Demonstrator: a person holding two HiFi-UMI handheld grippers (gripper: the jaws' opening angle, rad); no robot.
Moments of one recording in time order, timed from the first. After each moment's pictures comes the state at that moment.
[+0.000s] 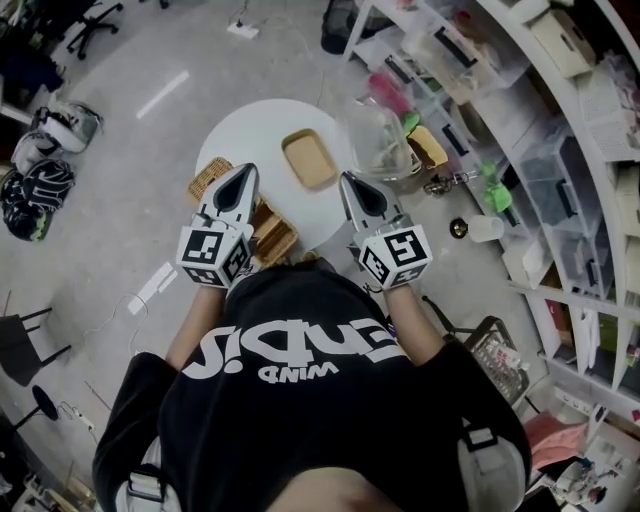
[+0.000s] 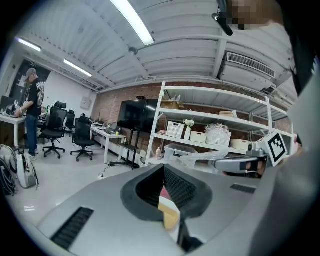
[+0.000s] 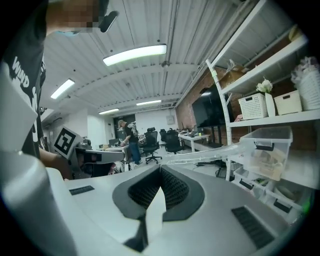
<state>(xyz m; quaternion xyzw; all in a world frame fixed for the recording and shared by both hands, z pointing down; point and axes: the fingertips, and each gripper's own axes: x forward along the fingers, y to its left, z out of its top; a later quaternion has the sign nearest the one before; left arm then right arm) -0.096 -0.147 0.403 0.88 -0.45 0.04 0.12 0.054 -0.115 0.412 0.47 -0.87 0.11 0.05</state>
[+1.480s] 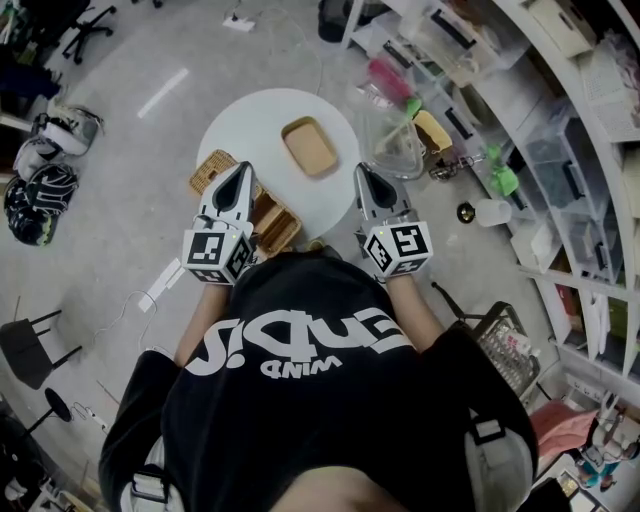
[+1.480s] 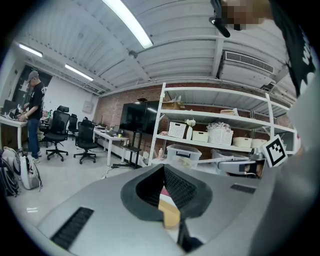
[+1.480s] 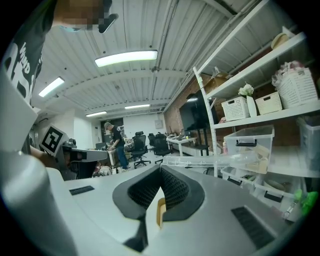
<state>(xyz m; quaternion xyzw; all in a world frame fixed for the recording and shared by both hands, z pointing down) -0.104 -0.136 0.422 0.88 -0.47 0.03 0.10 0.090 -0.108 0.444 0.54 -0.83 0.11 0.03</state>
